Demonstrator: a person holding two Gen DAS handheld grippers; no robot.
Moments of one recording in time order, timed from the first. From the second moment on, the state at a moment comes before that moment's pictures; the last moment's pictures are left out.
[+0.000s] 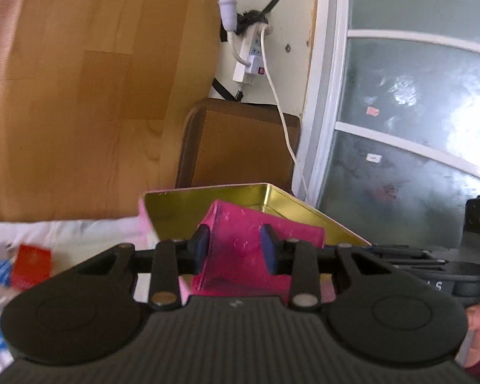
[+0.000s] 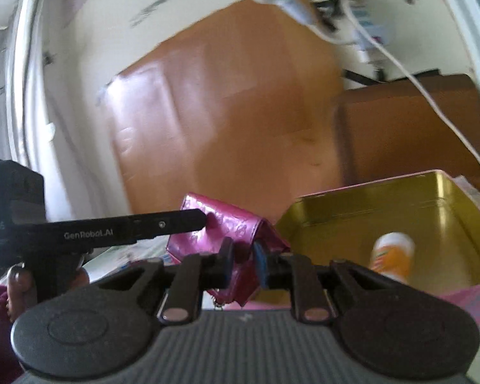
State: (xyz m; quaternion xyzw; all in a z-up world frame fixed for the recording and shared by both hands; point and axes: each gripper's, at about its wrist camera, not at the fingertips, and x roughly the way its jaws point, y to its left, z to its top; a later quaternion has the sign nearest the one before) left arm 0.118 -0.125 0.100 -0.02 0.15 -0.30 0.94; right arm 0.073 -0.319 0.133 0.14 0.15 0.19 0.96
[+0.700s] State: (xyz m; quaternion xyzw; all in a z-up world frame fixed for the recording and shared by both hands) left arm 0.174 -0.214 0.080 0.04 0.21 -0.20 0.96; right arm 0.125 -0.363 0.097 0.12 0.15 -0.01 0.98
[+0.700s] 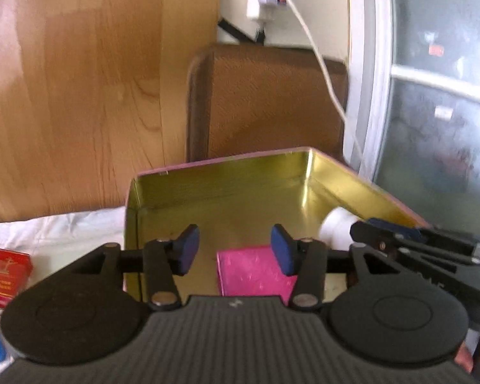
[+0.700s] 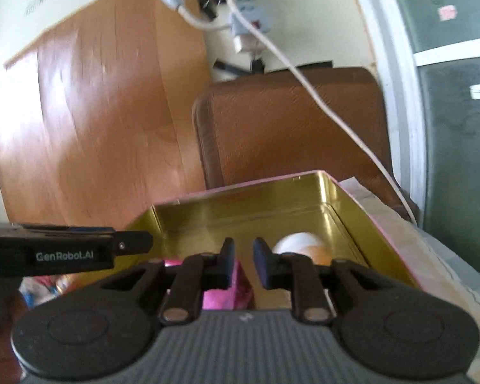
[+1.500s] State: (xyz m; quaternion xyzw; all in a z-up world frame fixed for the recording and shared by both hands) left arm 0.094 -0.013 0.051 0.02 0.26 0.00 0.96; right arm 0.053 -0.229 0.110 0.10 0.14 0.14 0.97
